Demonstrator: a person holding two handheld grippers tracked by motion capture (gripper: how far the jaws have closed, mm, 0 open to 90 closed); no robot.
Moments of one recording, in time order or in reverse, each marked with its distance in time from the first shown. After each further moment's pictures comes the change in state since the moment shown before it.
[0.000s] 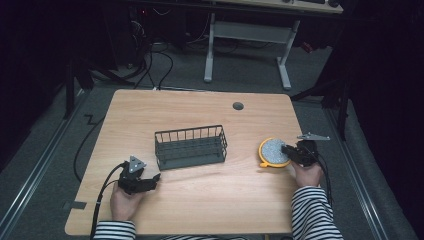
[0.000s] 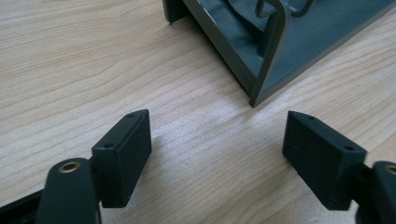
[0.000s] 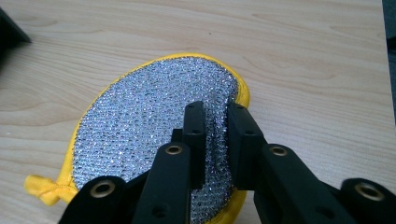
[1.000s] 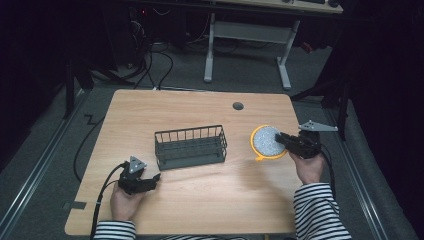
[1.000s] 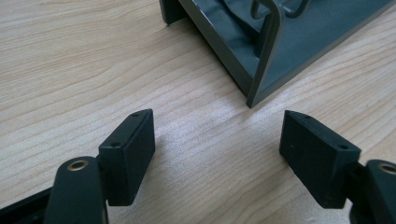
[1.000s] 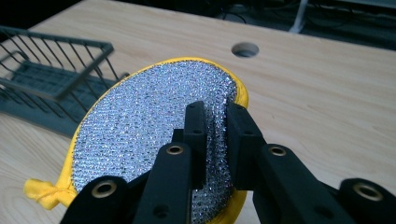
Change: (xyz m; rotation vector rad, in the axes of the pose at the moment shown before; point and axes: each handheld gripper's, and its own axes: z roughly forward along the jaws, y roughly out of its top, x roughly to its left) left arm -0.001 0.000 0.000 -0.001 -0.002 0.004; right arm 0.038 0.049 -0.052 -0.153 0.177 -0.102
